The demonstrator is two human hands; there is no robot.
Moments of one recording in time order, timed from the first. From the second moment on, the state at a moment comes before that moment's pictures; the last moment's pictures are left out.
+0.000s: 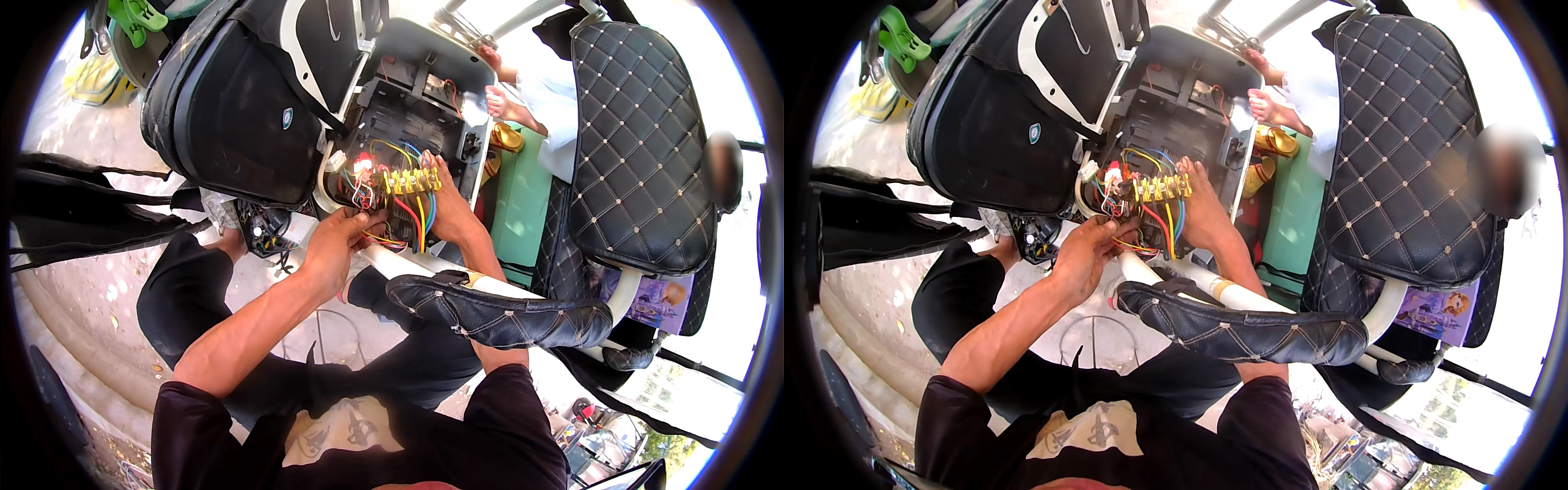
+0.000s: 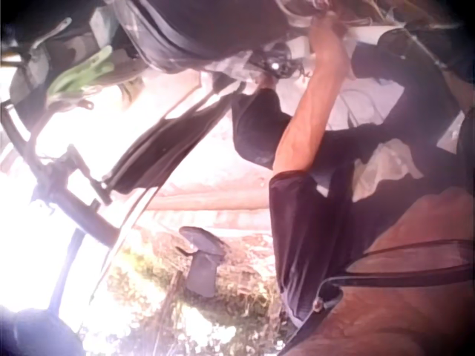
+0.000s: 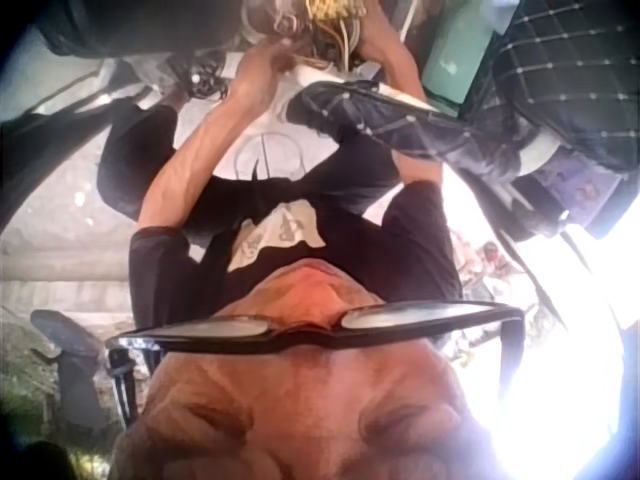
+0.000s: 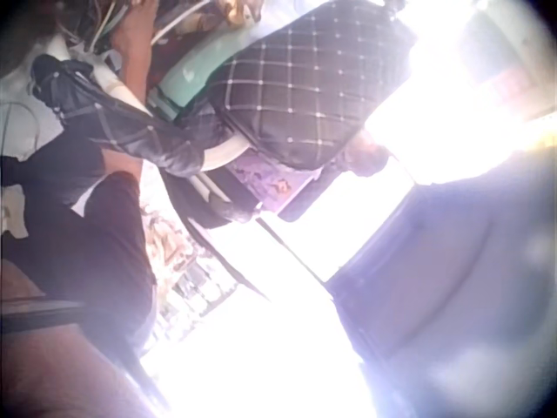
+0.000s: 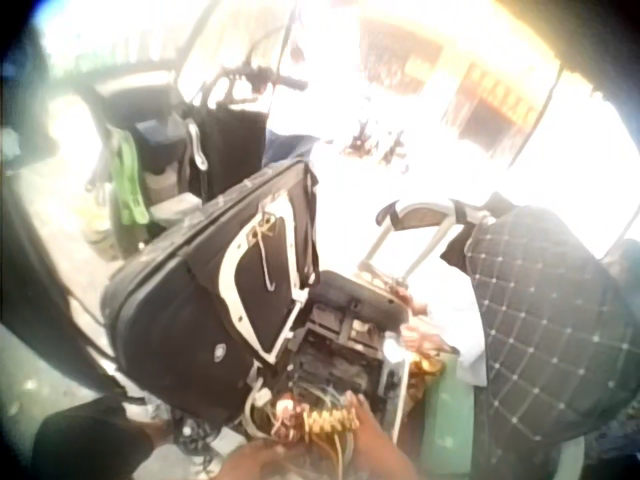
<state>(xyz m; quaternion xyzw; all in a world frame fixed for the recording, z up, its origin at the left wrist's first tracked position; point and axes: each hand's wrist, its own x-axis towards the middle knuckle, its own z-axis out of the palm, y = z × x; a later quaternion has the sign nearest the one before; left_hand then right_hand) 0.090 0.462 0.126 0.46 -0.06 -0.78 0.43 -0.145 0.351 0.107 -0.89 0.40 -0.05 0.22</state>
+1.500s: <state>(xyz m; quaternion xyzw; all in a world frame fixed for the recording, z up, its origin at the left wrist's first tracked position) 0.093 0.465 0.131 0.46 -0.08 -0.77 0.43 -0.150 0.347 0.105 -0.82 0.50 -0.04 0.28</state>
